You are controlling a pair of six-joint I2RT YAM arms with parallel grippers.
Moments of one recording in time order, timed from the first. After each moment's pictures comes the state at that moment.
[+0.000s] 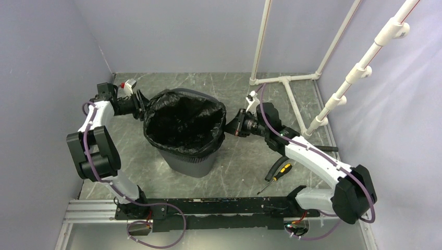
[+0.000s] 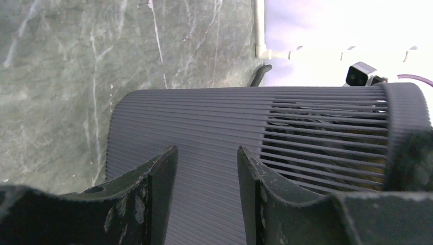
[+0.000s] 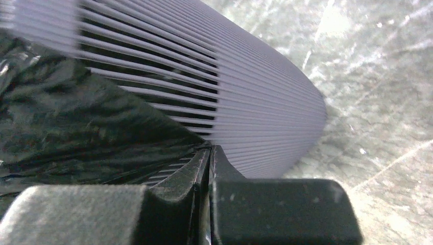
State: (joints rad) left arm 0.30 1.67 1.27 -0.69 1.15 -0.19; right arm 0.61 1.20 0.83 -0.01 -0.35 0.79
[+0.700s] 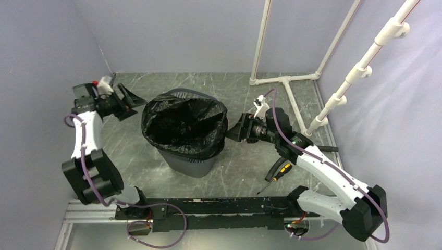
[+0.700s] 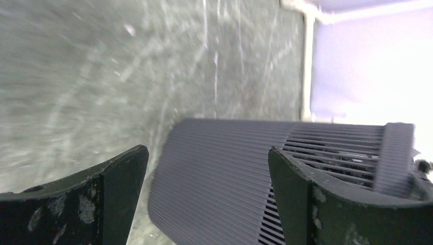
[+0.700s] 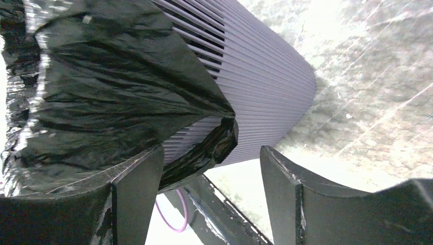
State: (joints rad) left arm 0.39 1.51 1.19 -0.58 0.89 -0.31; right arm 0.61 1.05 0.79 -0.17 -0.34 0.75
